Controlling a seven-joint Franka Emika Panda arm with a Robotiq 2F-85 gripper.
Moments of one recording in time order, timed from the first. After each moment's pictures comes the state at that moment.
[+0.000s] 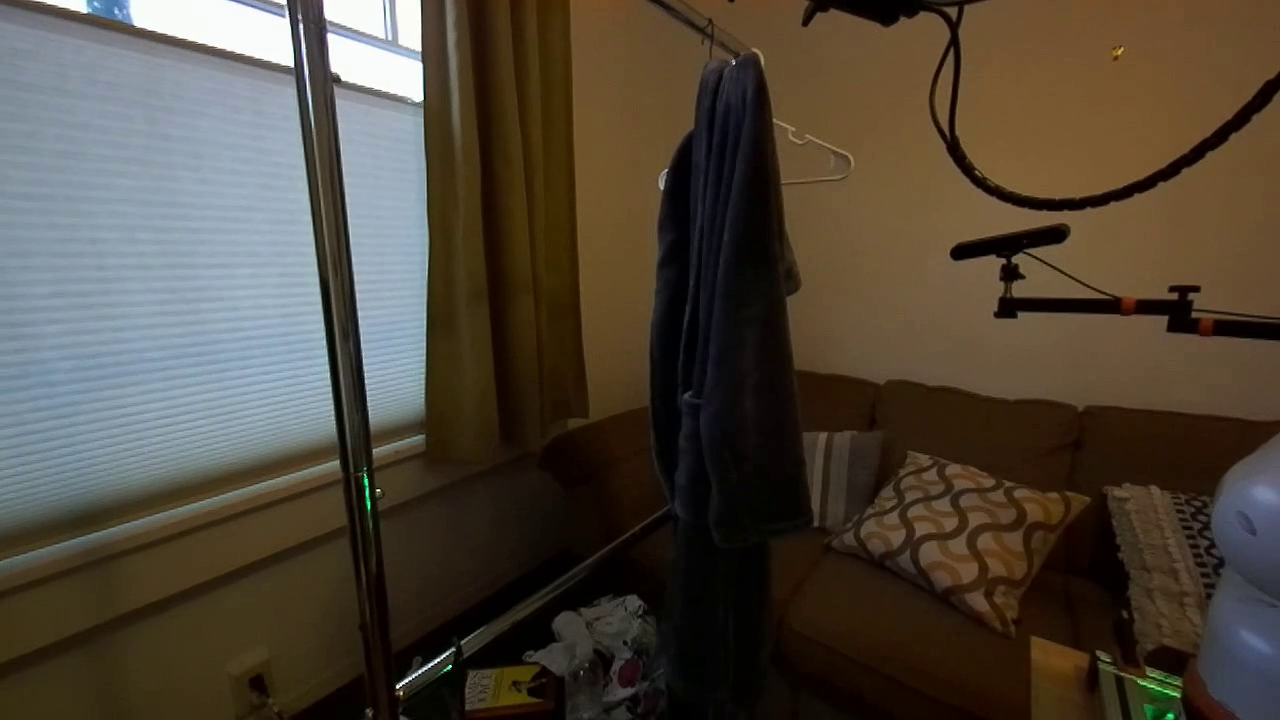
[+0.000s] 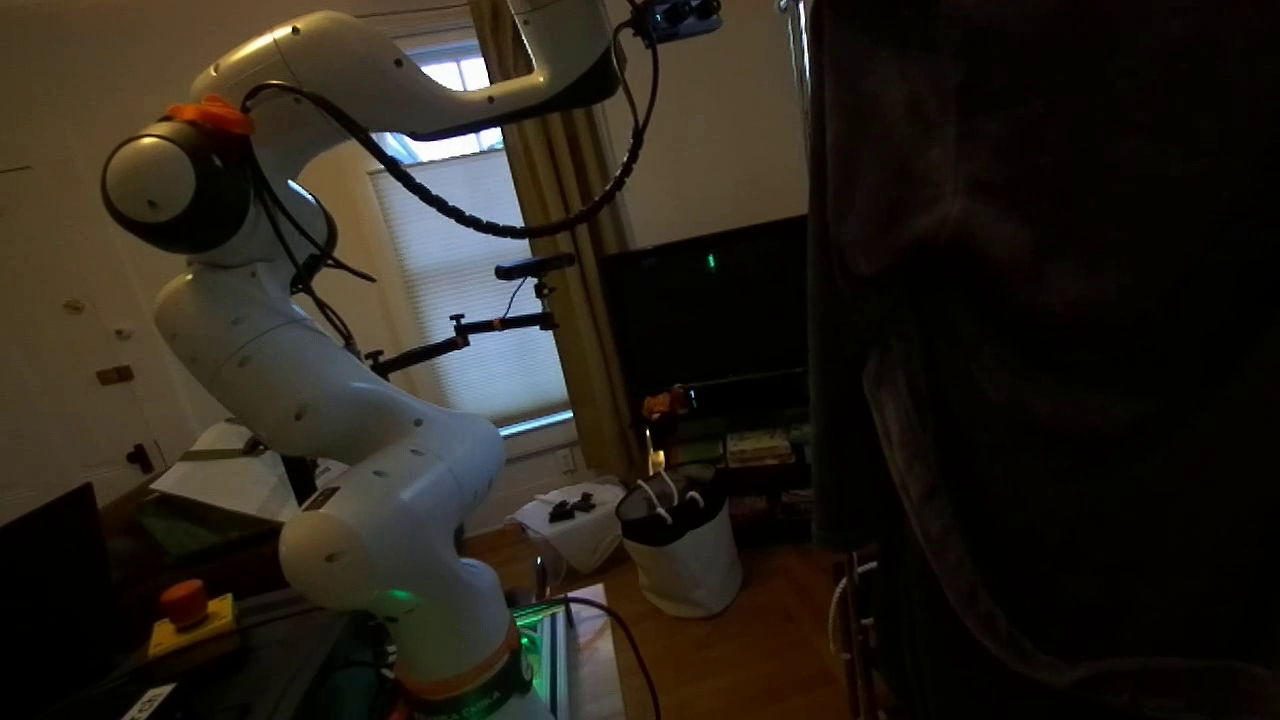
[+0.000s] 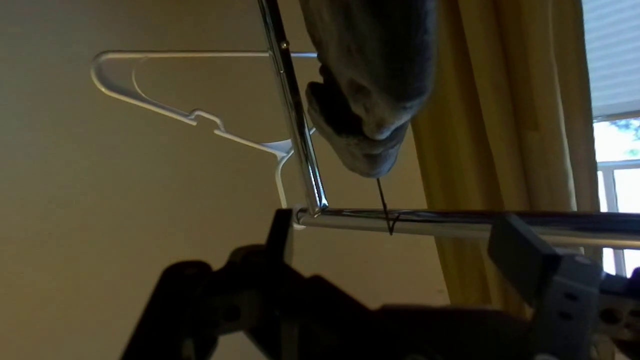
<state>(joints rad) -0.40 -0.64 0.39 -1.89 -0.87 2.24 1.31</state>
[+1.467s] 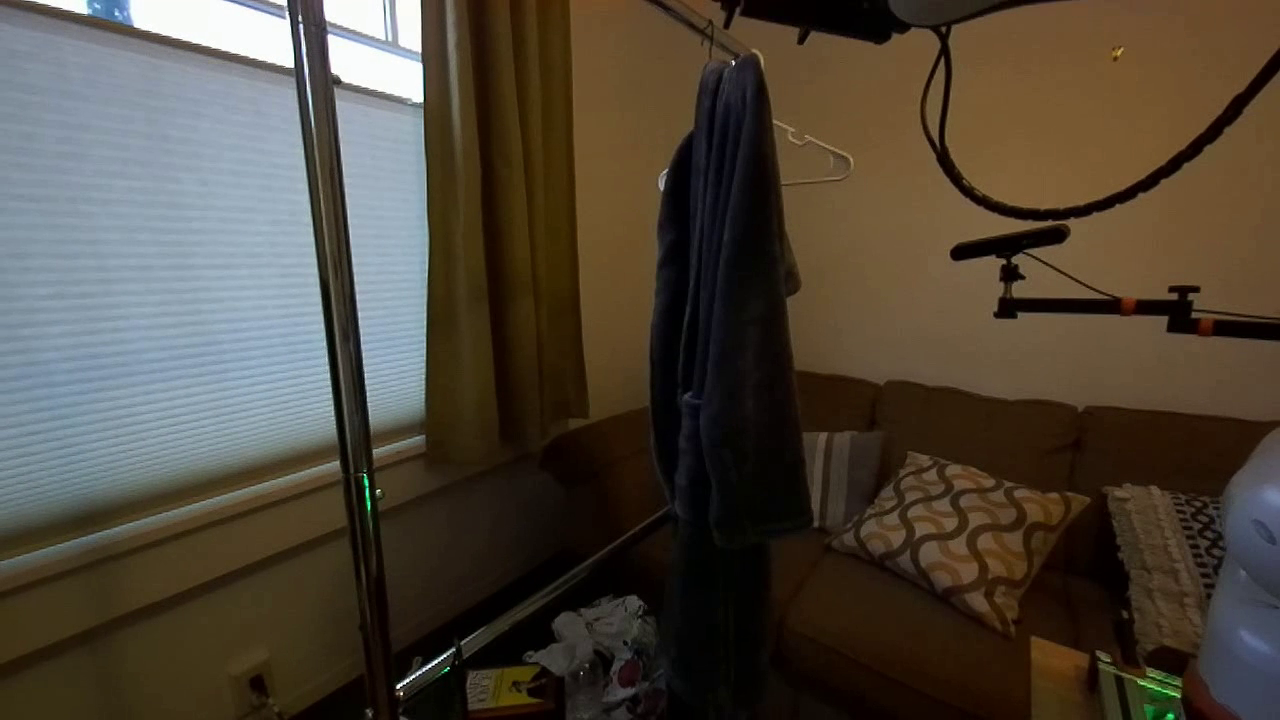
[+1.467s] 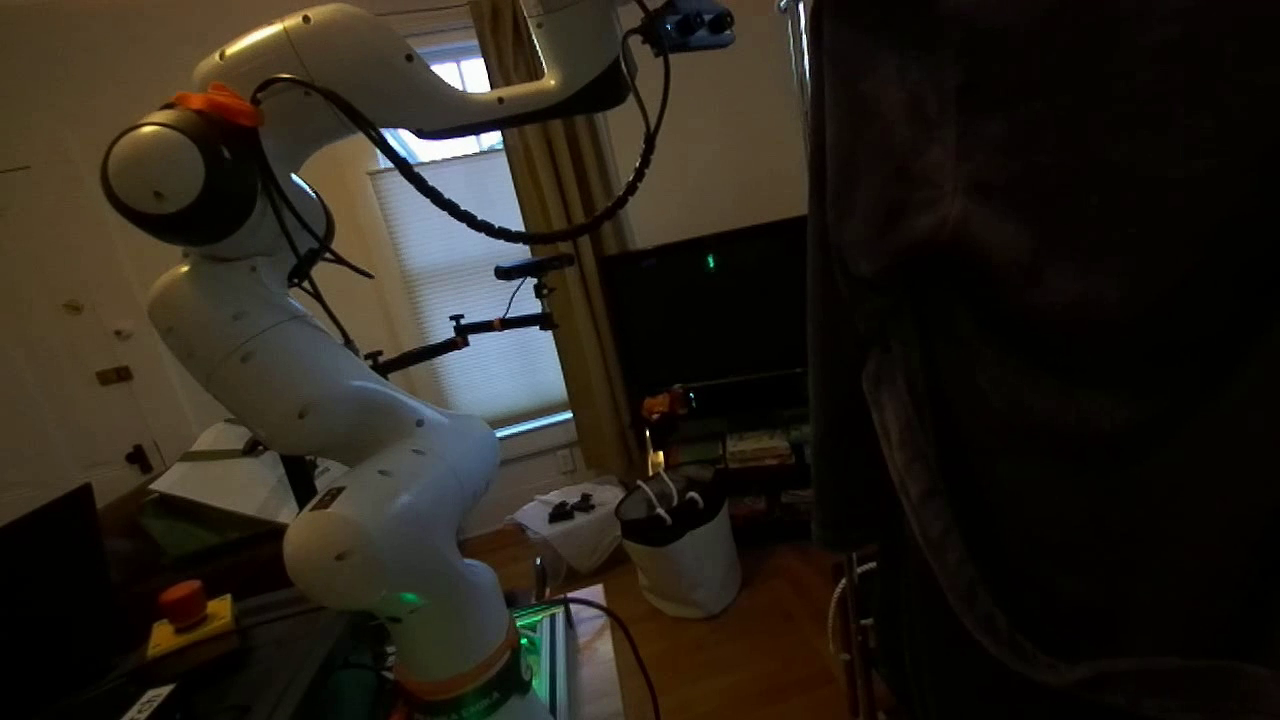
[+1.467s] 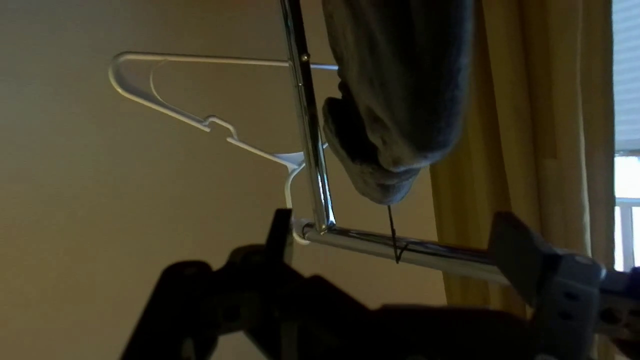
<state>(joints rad) -0.33 -0.59 0.37 -1.89 -0.96 2.15 1.31</state>
